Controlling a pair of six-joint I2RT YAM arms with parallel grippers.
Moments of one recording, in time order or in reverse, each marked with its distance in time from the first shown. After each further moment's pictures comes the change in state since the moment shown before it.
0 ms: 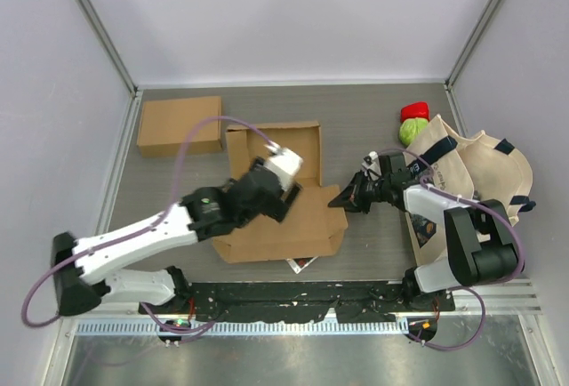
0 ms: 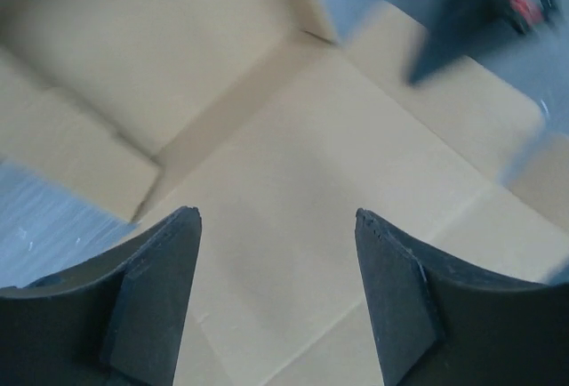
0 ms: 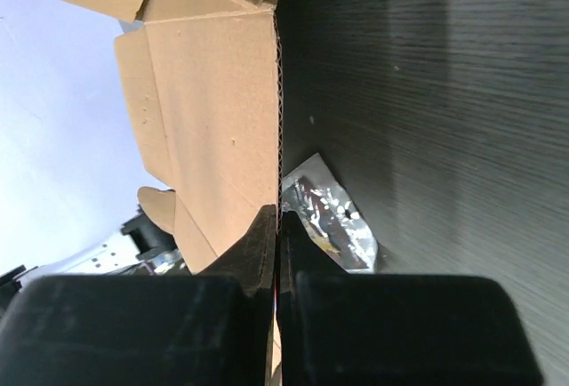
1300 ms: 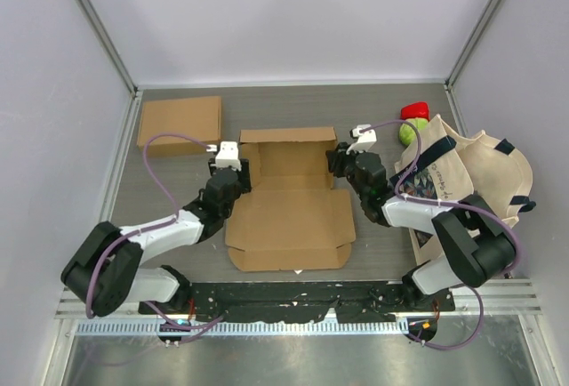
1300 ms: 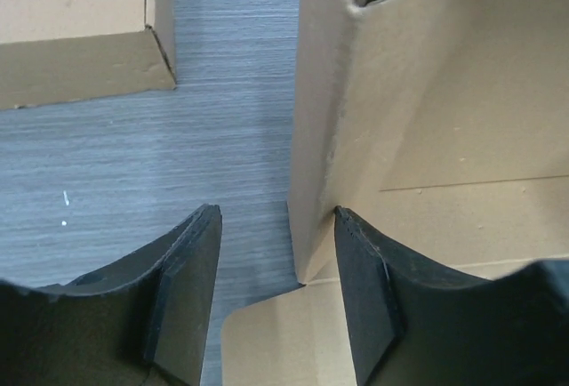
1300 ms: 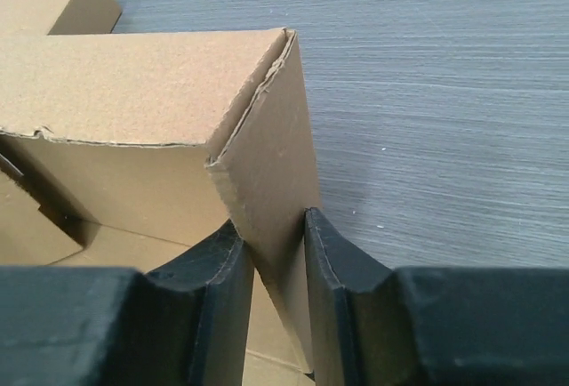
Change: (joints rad) left arm 0.565 -0.001 -0.661 1.028 -0.089 -0.121; right arm 0.315 0.010 -0.063 0.821 0.967 -0.555
